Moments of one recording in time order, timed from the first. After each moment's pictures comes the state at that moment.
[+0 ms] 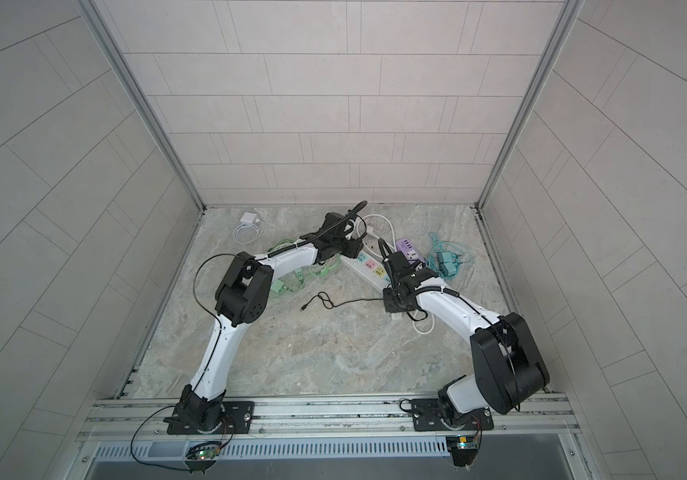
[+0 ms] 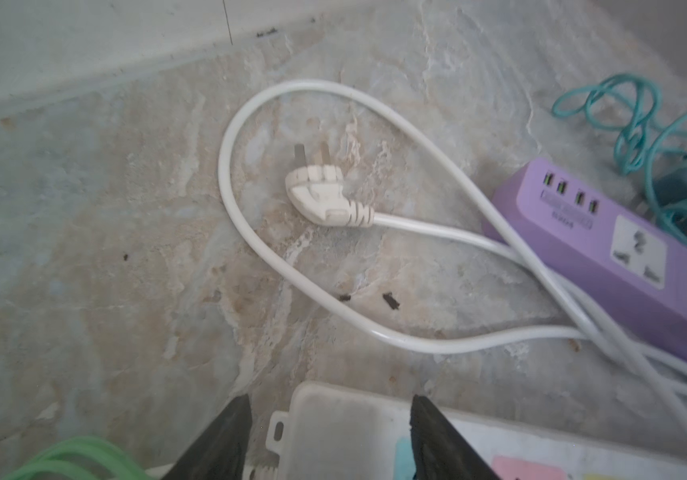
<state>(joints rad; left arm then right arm) -0.58 2.37 1.86 -0.23 0.09 -0.12 0.40 1.44 0.92 -0.72 0.07 0.33</state>
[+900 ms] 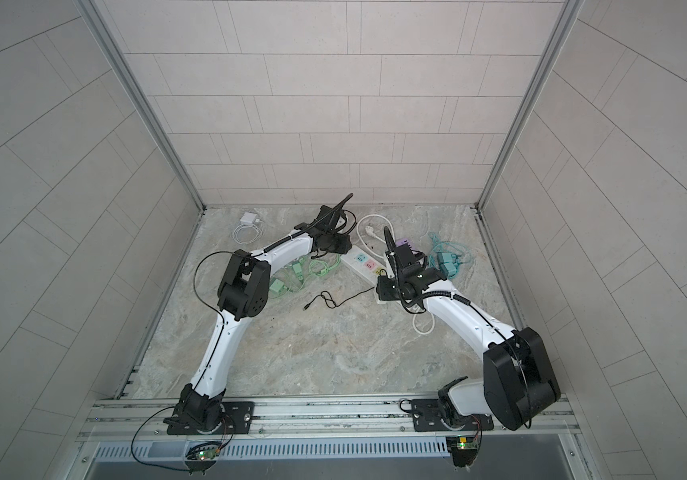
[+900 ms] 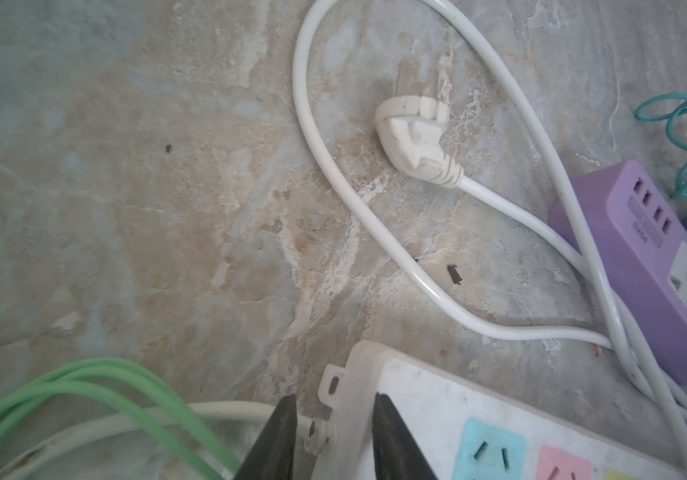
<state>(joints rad) -0.50 2.44 2.00 -0.48 0.17 -0.30 0.39 1.36 0.95 -0.54 -0.11 0.38</state>
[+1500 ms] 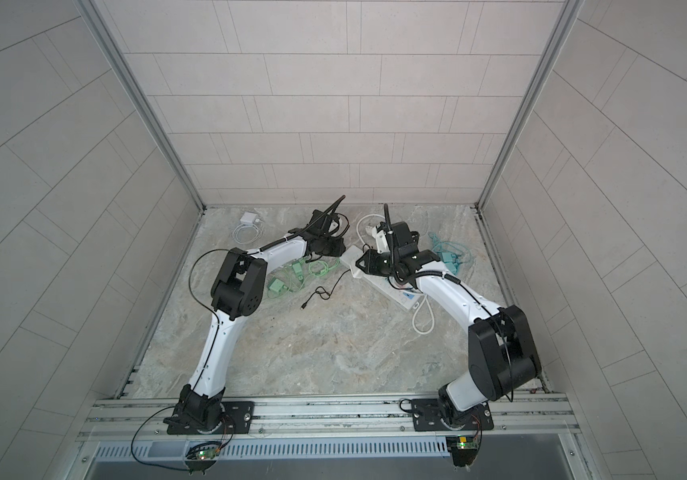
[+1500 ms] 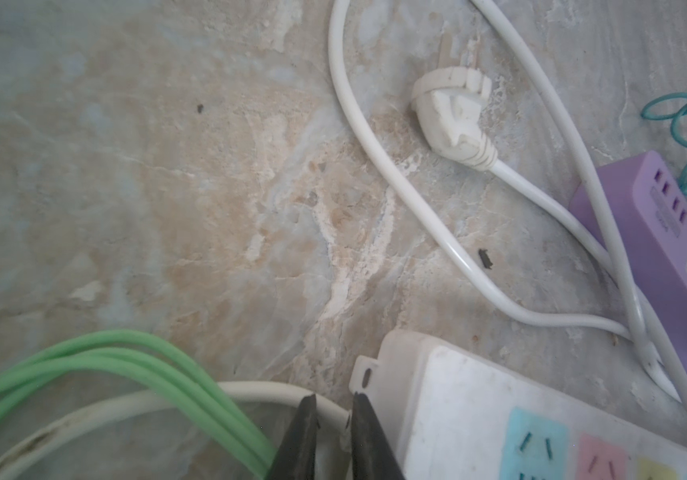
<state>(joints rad) -0.47 2.39 1.84 -0.36 0.22 -0.30 0.33 1.51 1.12 -0.38 -0.41 0.50</state>
